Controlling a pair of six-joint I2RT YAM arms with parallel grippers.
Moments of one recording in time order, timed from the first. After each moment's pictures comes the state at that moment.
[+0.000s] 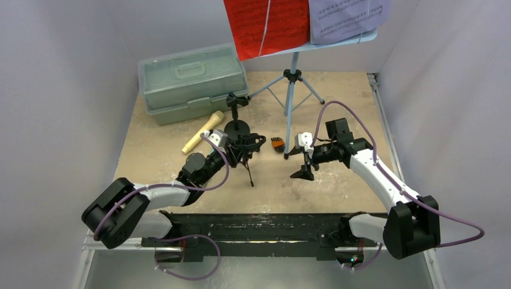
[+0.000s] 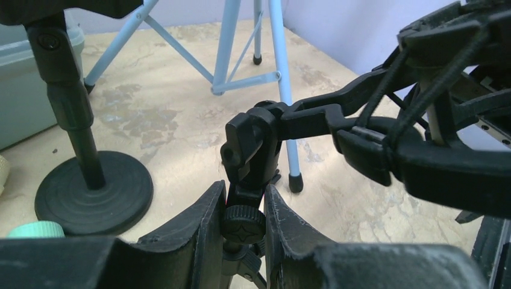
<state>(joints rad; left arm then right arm) -0.67 1.28 0.30 1.05 0.04 -0.24 0.27 1.21 0.83 -0.65 -1.01 -1.04</state>
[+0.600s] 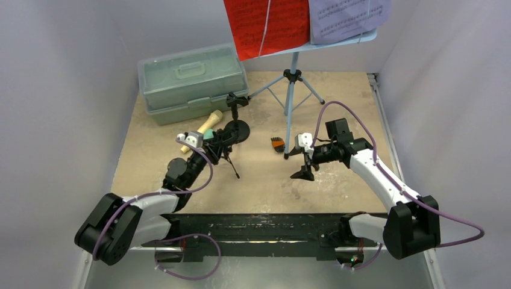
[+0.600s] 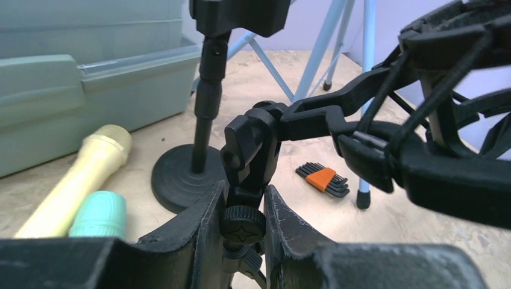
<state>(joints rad) -0.46 1.19 0.15 1.16 0.06 -0.26 0.27 1.21 0.83 -0.66 -1.01 -1.05</state>
